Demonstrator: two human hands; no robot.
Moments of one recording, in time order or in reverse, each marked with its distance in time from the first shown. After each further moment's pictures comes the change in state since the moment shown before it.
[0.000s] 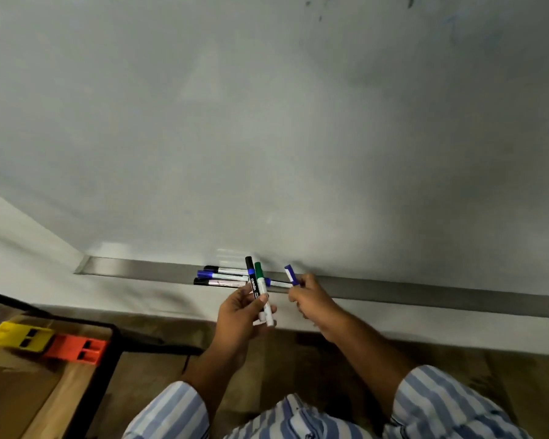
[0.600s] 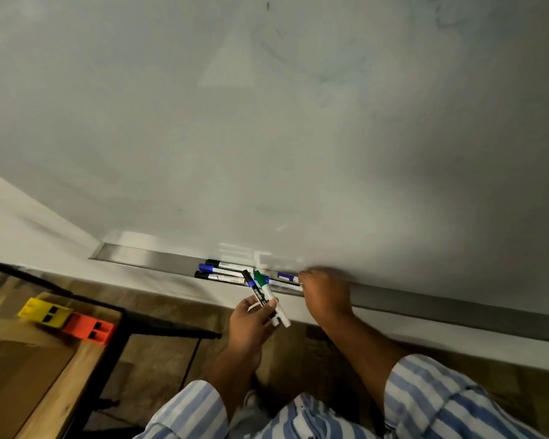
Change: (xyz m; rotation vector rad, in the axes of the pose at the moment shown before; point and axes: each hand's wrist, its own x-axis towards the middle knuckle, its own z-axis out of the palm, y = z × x) left_hand 0.015 -0.039 0.055 -0.127 0.248 -0.081; right_hand 0.057 0.025 -0.047 -1.099 0.357 -0.632
